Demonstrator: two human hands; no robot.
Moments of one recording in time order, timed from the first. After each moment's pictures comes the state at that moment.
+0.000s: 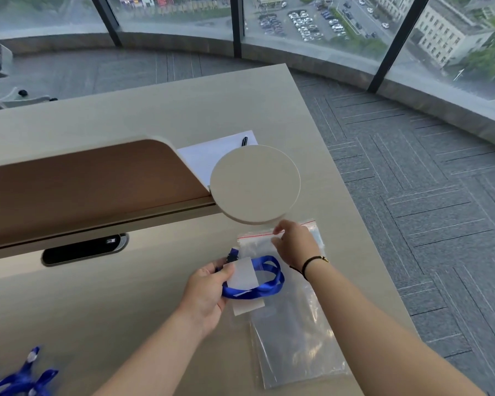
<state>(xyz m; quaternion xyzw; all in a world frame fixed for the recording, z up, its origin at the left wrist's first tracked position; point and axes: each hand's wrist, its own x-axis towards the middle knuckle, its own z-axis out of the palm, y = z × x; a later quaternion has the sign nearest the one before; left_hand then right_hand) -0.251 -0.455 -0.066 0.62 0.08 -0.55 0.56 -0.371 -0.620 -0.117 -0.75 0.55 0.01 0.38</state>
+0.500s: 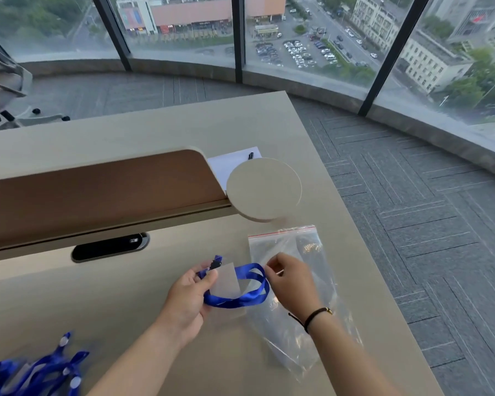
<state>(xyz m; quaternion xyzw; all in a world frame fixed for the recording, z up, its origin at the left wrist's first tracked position) -0.228 -0.384 -0.017 0.61 0.03 -0.53 0.58 -0.391 -0.501 -0.042 -0.70 0.54 -0.10 0.46</state>
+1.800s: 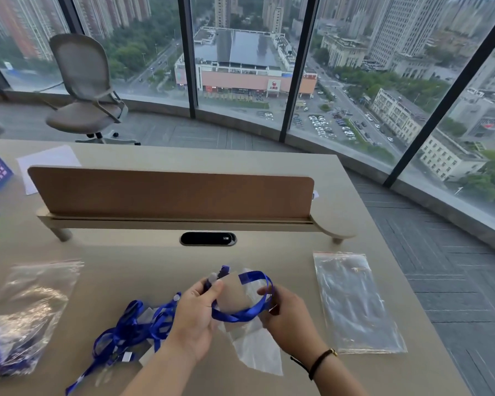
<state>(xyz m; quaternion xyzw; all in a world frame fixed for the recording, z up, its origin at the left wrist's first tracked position) -0.152 -0.137 0.089 0.53 0.03 -0.45 0.72 -0.292 -0.245 0.078 -0.79 0.42 -0.09 0.45</state>
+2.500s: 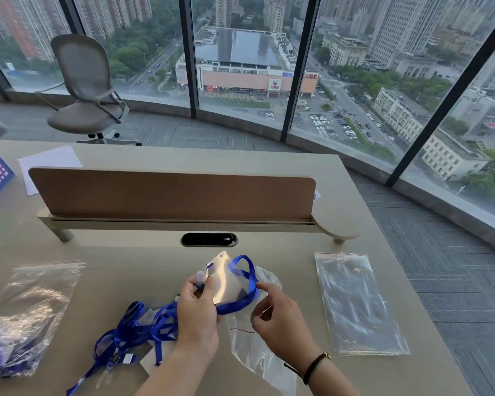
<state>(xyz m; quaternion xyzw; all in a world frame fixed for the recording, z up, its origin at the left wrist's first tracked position) -0.157 -0.150 0.076 0.60 0.07 -0.32 0.73 -0.284 -0.236 0.076 -0.81 0.38 -0.10 0.44</state>
